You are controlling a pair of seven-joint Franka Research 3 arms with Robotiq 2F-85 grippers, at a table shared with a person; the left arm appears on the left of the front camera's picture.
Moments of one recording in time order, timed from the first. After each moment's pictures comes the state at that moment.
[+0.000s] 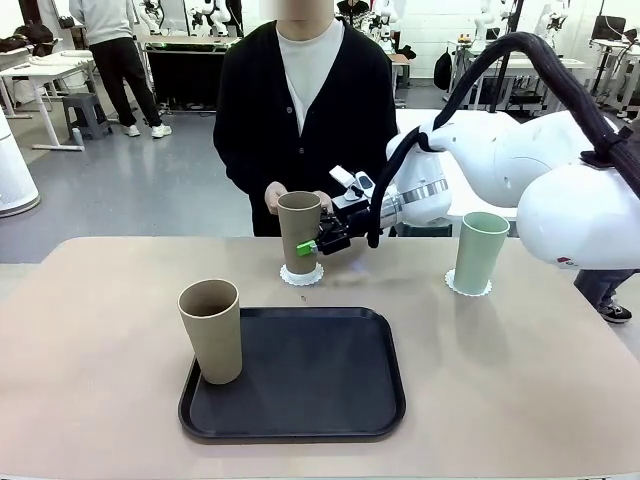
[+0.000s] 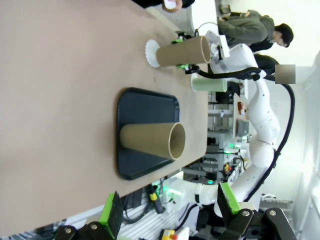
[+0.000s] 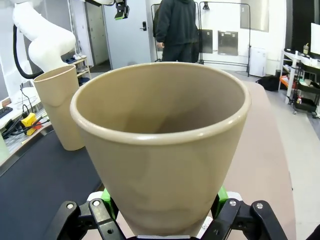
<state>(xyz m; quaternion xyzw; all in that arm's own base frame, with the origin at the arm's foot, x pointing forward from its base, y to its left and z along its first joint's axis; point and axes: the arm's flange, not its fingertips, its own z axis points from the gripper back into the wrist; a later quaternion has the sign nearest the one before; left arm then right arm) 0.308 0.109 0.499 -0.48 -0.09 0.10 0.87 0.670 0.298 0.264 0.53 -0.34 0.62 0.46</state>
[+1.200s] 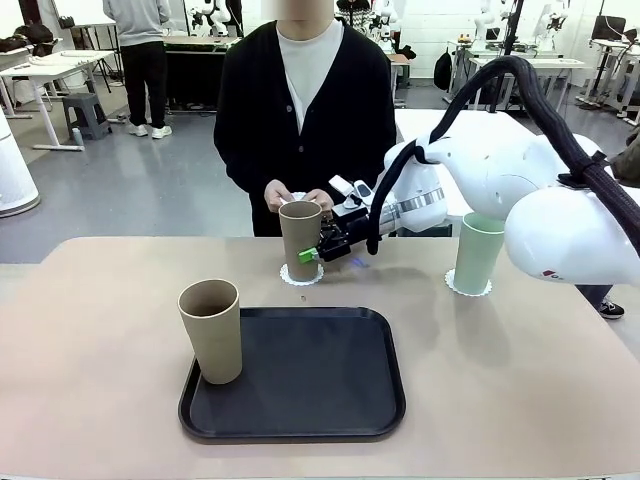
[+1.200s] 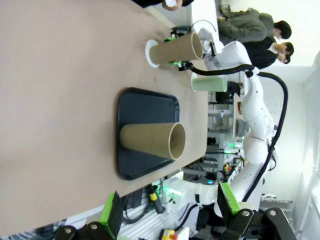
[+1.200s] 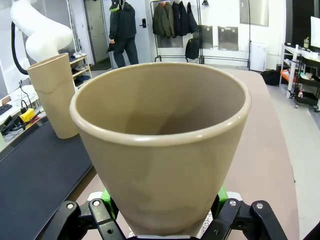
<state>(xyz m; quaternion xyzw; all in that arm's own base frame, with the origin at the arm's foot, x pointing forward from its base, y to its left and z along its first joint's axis) 0.308 0.109 0.499 -0.48 -0.09 0.10 0.87 0.685 0.296 0.239 0.53 -0.33 0.62 0.47</state>
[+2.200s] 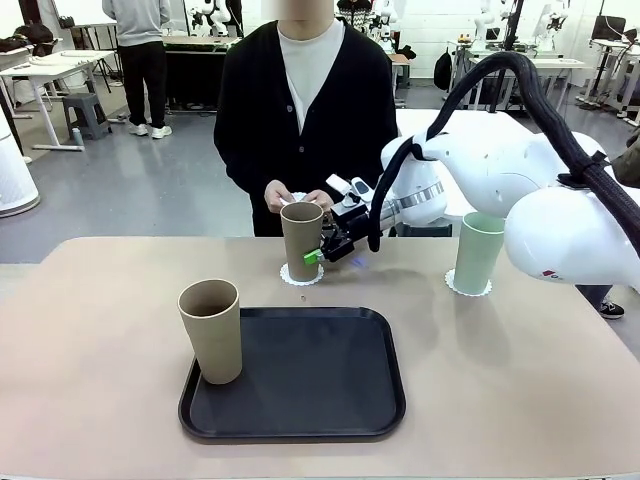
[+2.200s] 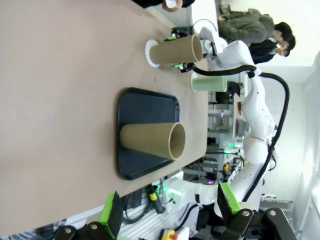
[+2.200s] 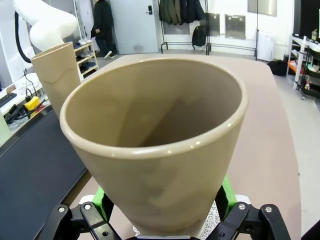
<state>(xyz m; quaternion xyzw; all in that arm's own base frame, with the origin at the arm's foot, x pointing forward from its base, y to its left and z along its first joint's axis) 0.308 0.109 0.499 -0.48 -0.09 0.10 0.87 0.687 0.296 0.248 0.52 -0.30 0.65 0.47</state>
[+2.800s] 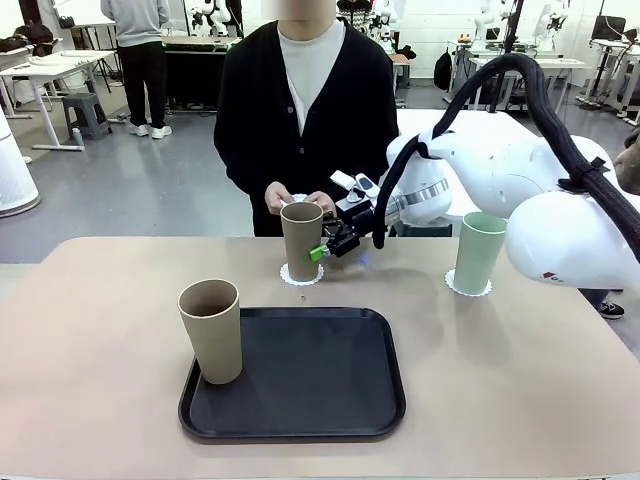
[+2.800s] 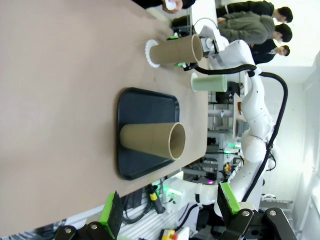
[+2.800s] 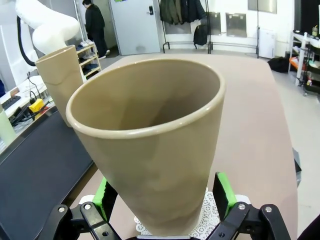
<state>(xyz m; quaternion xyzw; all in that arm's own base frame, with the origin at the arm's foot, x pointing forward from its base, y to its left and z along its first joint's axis) 0.308 0.109 0.499 -0.48 -0.09 0.10 0.87 0.697 0.285 0.251 0.52 -0.29 0.65 0.48</state>
